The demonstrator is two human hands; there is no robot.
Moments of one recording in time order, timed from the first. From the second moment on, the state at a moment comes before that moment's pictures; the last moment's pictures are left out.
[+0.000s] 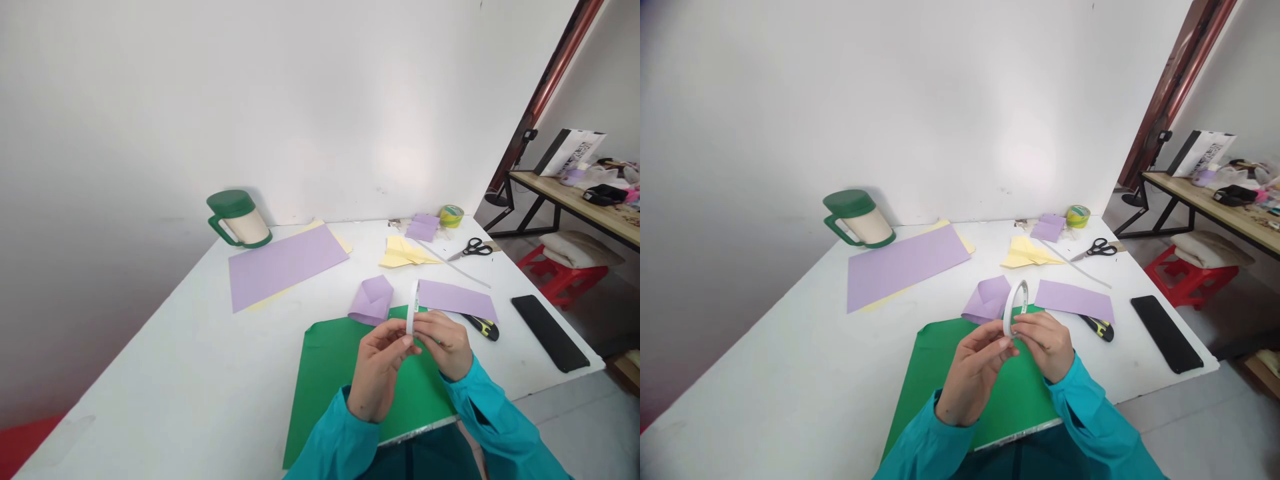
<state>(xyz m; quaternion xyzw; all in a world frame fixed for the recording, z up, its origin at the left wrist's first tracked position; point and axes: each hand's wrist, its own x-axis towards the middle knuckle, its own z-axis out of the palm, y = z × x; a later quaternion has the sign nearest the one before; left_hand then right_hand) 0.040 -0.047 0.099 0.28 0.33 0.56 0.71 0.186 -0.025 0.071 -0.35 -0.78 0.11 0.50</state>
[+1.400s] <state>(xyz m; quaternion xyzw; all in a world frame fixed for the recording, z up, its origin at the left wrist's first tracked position) 0.031 -0.032 0.089 0.34 0.35 0.62 0.62 0.172 -0.002 0.065 -0.31 -0.80 0.11 0.50</state>
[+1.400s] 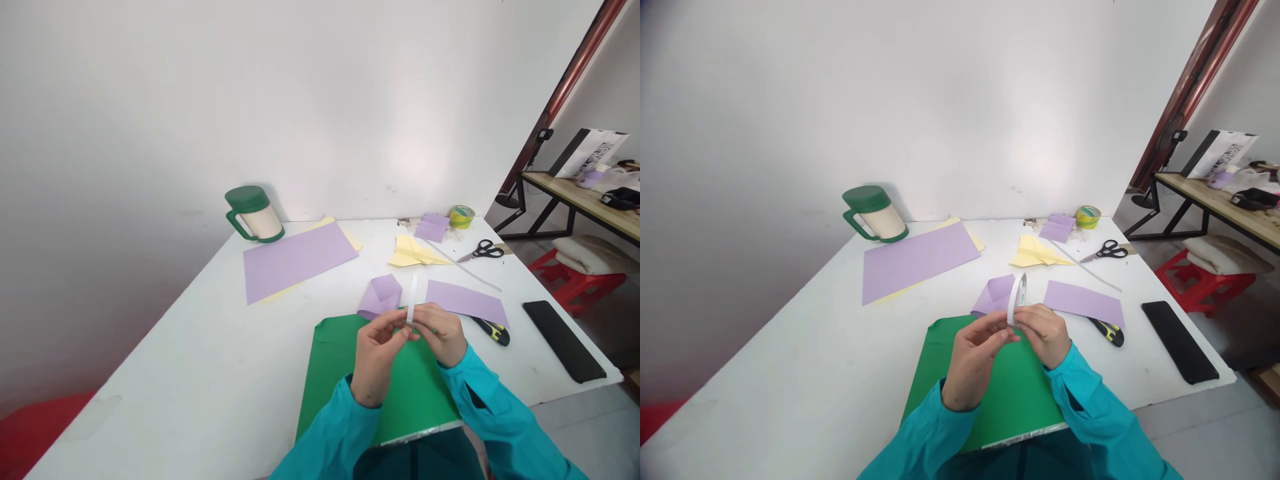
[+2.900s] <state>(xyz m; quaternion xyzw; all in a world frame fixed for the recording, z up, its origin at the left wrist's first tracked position) -0.013 0.064 0.125 0.75 0.38 0.54 0.06 0.154 0.075 0.136 -0.32 -0.86 -0.01 0.40</state>
